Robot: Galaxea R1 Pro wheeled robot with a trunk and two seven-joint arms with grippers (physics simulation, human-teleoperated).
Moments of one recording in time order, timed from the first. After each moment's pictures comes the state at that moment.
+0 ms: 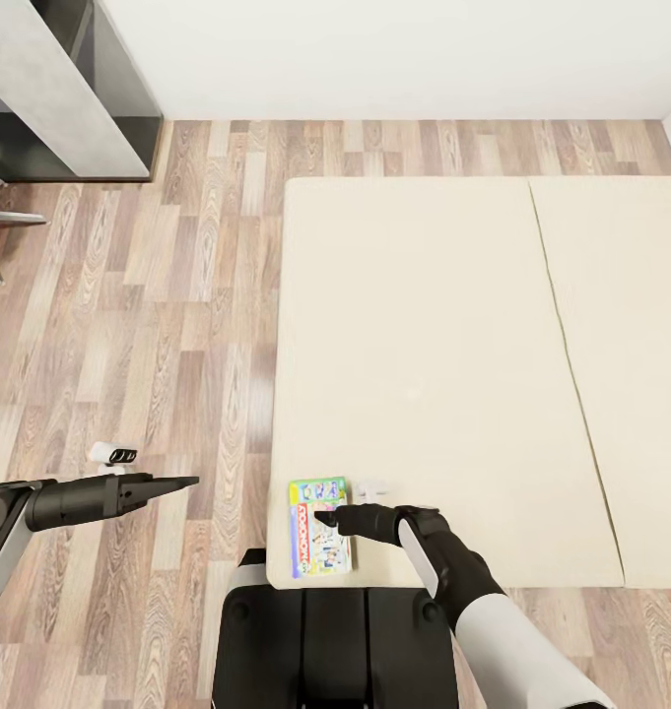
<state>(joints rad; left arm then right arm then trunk) -0.53 0.44 0.13 -1.25 0.31 0.95 -1.57 -0.69 0.16 0.13 -0.70 -0.17 0.50 0.46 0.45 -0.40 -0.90</state>
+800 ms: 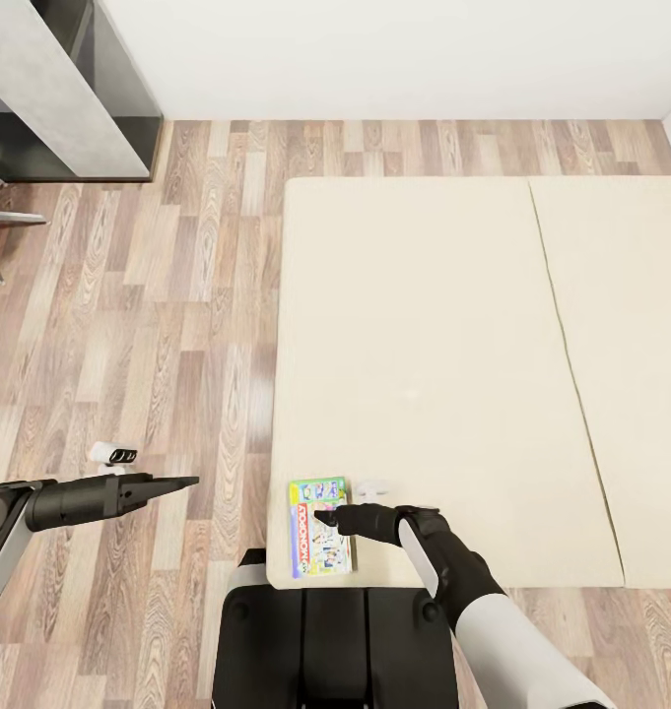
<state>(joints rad) -0.53 0.44 0.13 -1.25 0.31 0.95 -1.57 -0.69 0.16 0.13 -0.70 -0.18 0.50 0.46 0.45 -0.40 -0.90</state>
